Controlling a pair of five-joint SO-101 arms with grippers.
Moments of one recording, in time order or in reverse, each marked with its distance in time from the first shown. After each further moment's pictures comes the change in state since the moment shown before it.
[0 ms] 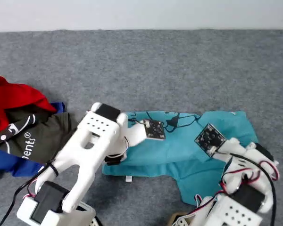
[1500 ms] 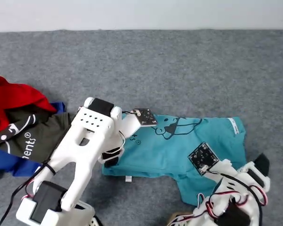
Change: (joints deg) left arm -4.1 -0.3 -4.5 6.1 12.0; right arm 3.2 -22.6 4.0 21.5 -4.7
